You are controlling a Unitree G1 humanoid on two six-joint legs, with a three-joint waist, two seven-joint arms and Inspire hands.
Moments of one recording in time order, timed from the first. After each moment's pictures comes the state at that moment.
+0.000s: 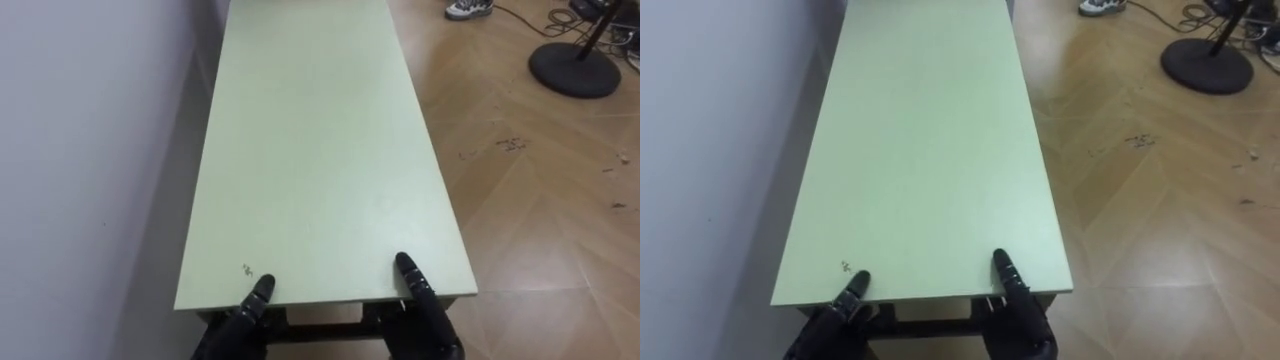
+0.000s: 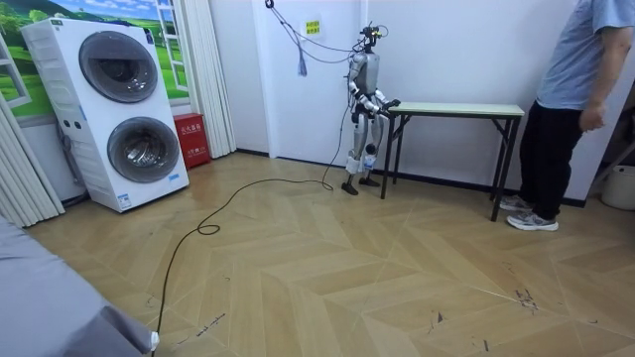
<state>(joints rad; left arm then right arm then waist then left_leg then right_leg) 0.32 0.16 -0.23 0.44 -0.90 -0.07 -0.27 0.28 -0.17 0.35 0.42 1.33 -0.08 0.30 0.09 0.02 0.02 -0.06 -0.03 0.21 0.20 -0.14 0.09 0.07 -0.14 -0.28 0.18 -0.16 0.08</state>
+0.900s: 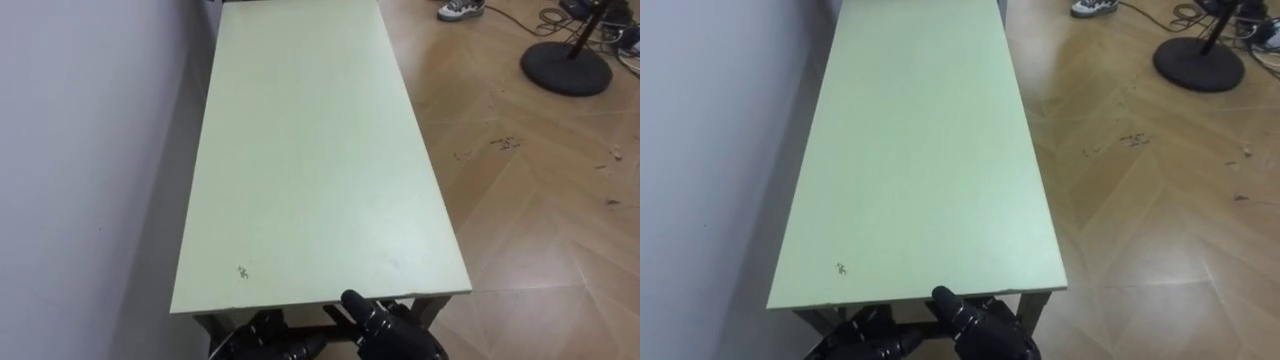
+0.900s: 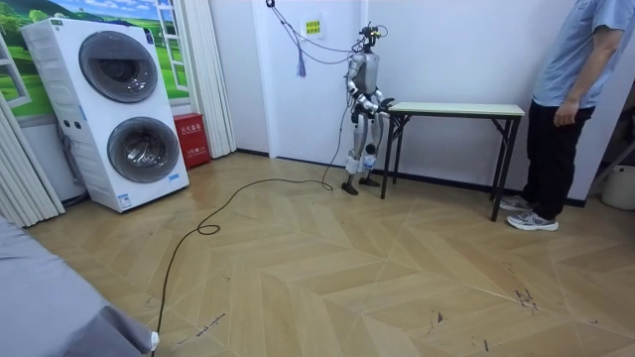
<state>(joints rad) 0.30 0.20 -0.28 0.45 -0.69 0.03 -0.25 0.27 -0.26 0.41 0.41 1.19 0.03 0.48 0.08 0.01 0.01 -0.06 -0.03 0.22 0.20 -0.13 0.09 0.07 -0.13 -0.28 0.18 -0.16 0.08</state>
